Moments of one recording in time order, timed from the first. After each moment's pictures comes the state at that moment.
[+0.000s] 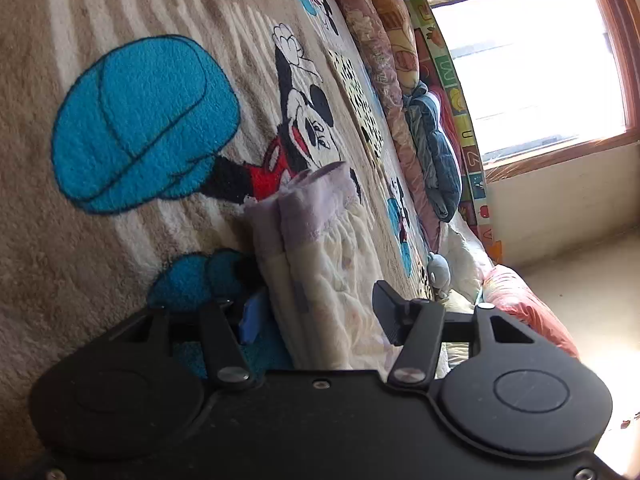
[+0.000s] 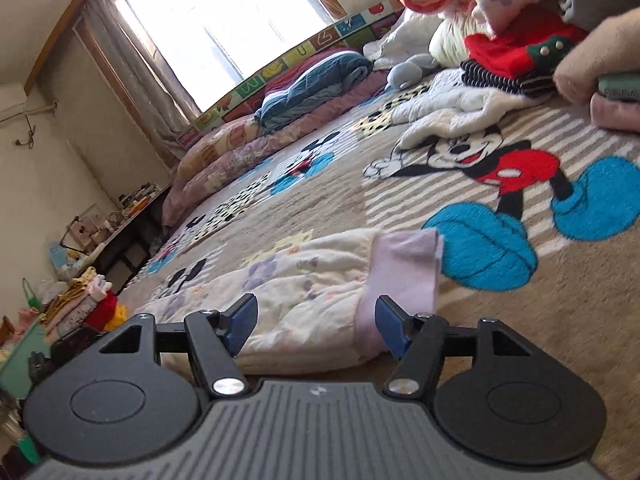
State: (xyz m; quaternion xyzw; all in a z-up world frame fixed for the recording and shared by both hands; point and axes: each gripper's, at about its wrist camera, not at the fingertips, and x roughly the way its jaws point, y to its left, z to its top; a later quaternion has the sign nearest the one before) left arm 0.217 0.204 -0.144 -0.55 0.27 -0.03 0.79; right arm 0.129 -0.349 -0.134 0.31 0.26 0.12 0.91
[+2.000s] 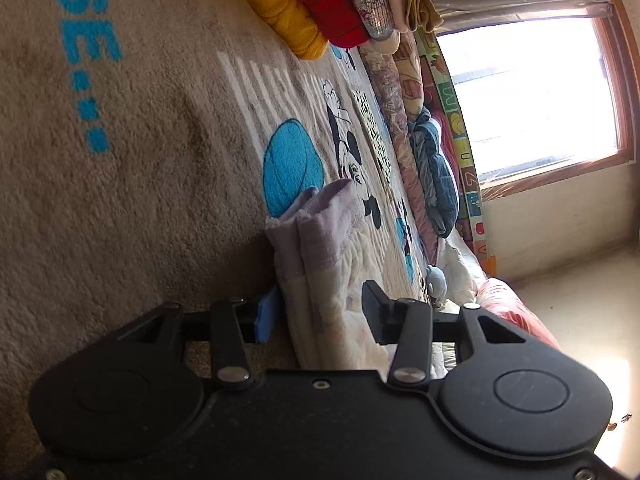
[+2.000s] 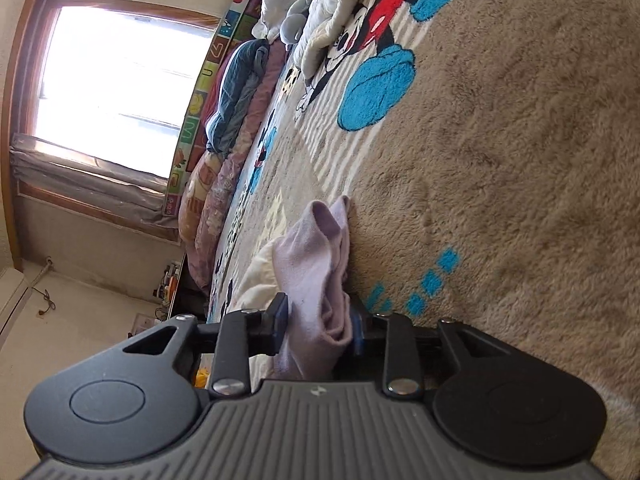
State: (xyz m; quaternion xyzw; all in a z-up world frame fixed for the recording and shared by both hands) left arm 0.113 0.262 -0.148 -0.56 0.26 -0.01 0.79; right arm 0.081 -0.354 -0.205 0.56 0.27 0.08 0.78
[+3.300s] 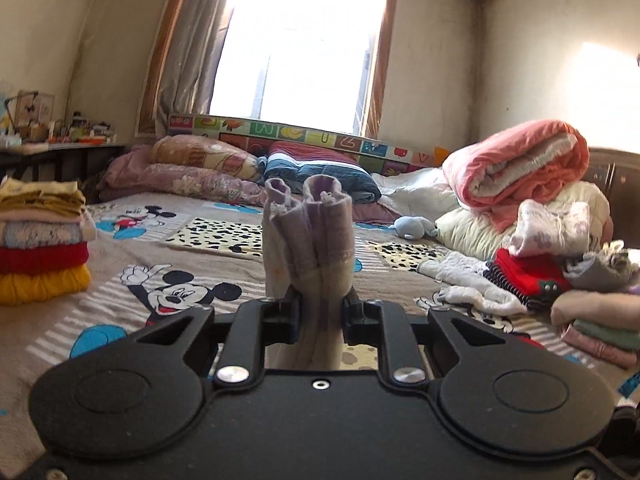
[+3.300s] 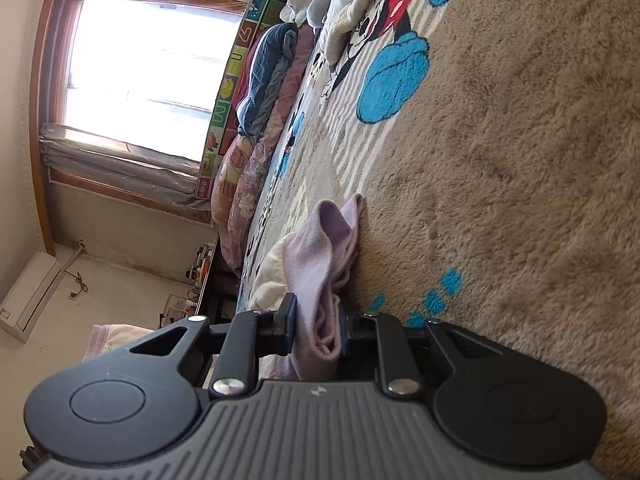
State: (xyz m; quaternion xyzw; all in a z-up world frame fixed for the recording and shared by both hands) left arm 0.082 0.012 -0.007 -0.04 0.11 -0.07 0.99; right arm 0.092 -0.370 -0.216 0.57 0.26 0.15 0.76
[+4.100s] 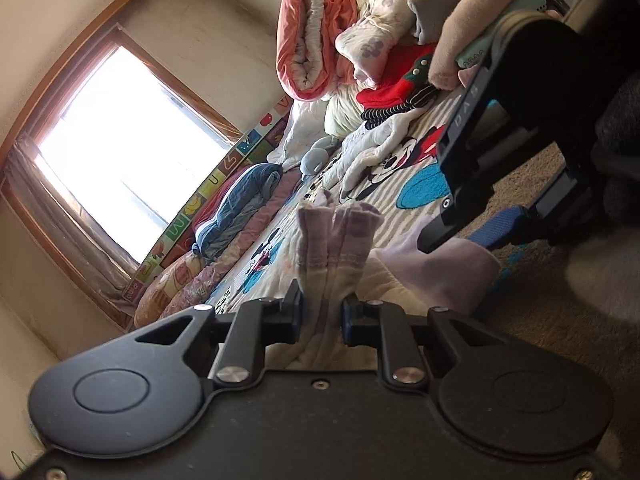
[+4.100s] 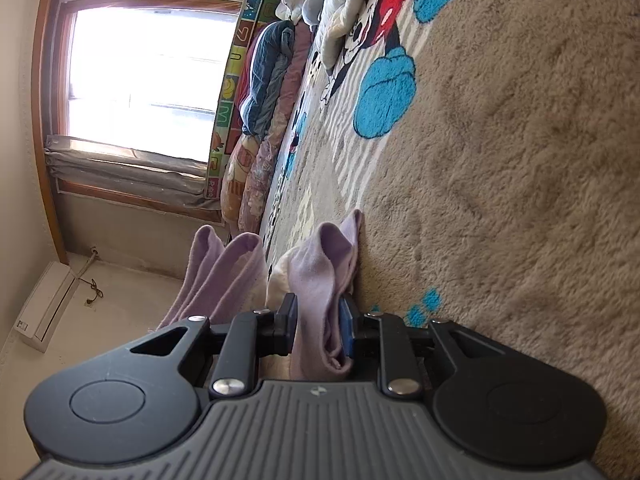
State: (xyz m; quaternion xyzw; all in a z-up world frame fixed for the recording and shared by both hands) left arm 0.050 -0.186 -0.136 0.43 0.07 -0.11 0.89; right arm 0.084 -0.392 -0.213 0.59 0.26 0.16 0.75
